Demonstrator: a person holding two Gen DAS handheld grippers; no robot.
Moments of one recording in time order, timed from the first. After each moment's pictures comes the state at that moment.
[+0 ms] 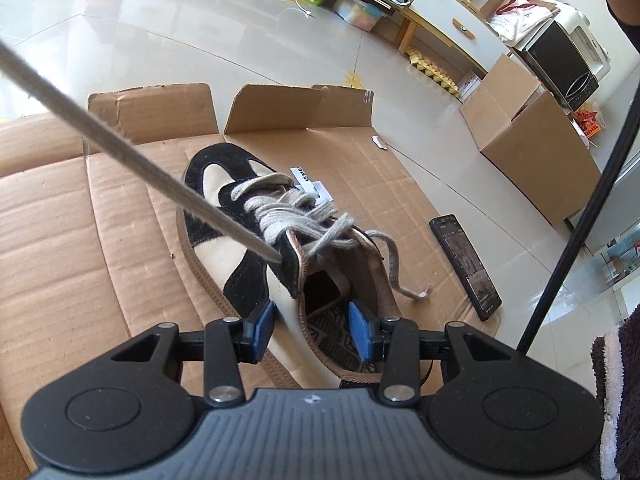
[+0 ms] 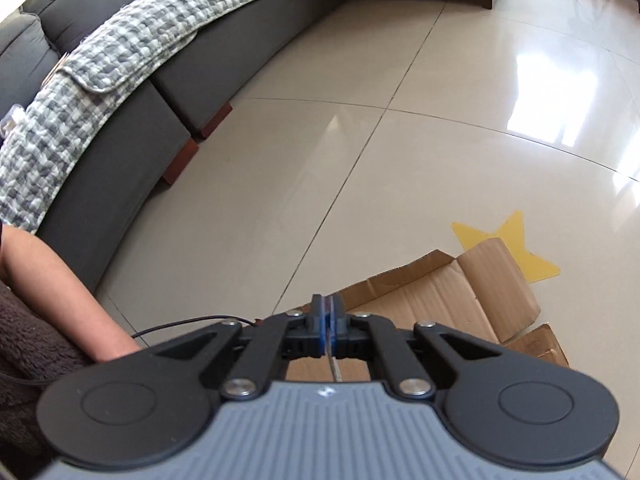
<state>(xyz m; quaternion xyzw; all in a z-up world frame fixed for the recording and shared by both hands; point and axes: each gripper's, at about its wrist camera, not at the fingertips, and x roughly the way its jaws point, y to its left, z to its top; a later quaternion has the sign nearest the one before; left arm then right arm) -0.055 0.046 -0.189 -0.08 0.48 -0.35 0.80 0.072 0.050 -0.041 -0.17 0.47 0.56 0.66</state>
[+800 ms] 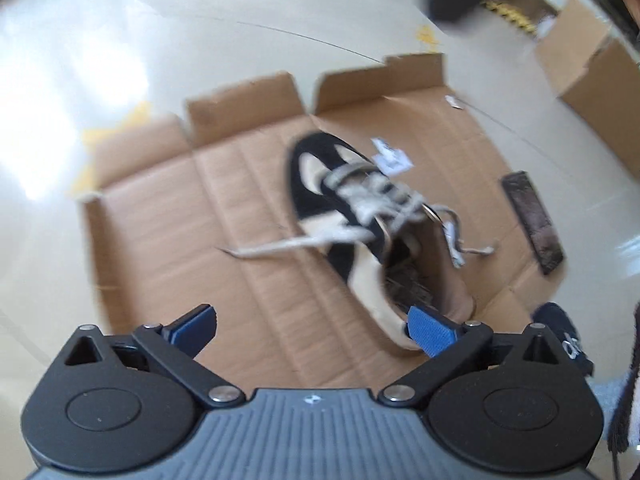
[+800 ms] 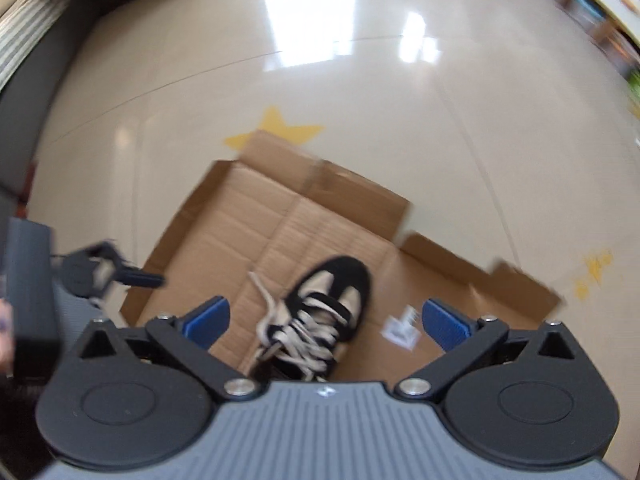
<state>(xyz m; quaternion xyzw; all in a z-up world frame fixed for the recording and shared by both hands) -0.051 0.064 -0.090 0.08 0.57 -0.20 0.80 0.032 -0.105 0.013 -0.09 0.58 0.16 0.79</state>
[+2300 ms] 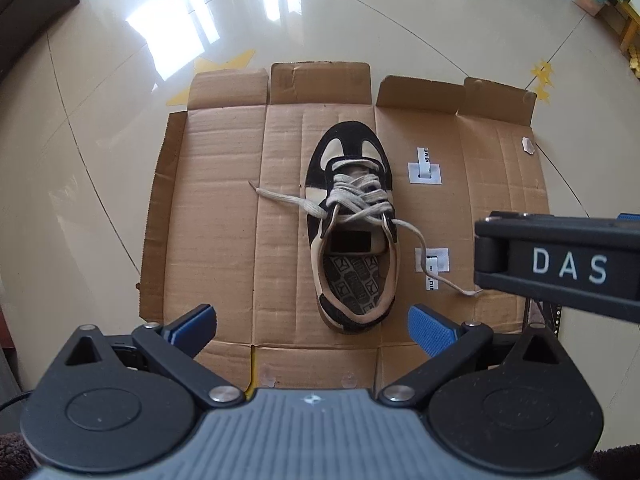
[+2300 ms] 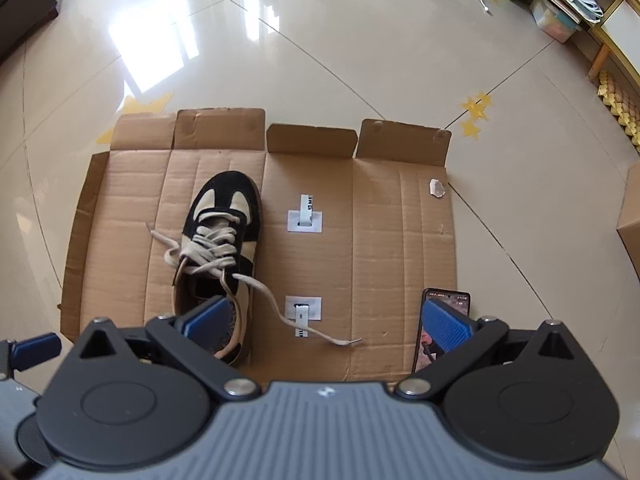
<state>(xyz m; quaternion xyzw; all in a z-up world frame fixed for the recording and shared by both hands) -0.096 -0.024 -0.042 -0.01 0.64 0.02 0.76 -0.049 -0.151 -0.010 -0.03 0.61 -0.02 0.79</state>
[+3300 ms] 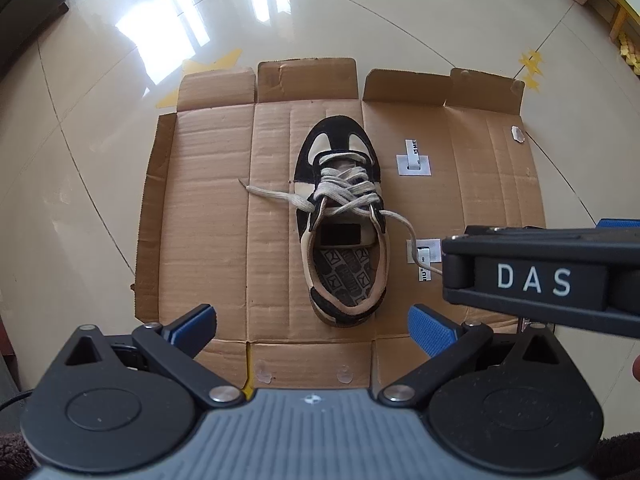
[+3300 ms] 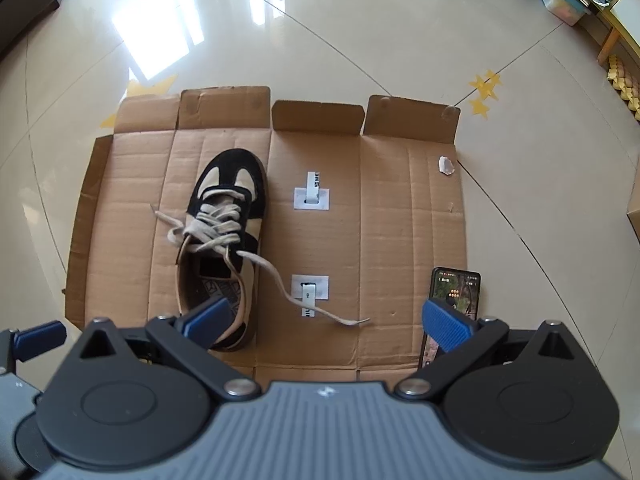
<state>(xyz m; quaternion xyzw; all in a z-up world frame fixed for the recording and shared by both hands) -0.099 -0.033 -0.040 0.00 0.64 0.01 0.77 -0.052 -0.154 -0.020 -0.02 0.63 -0.01 0.78</state>
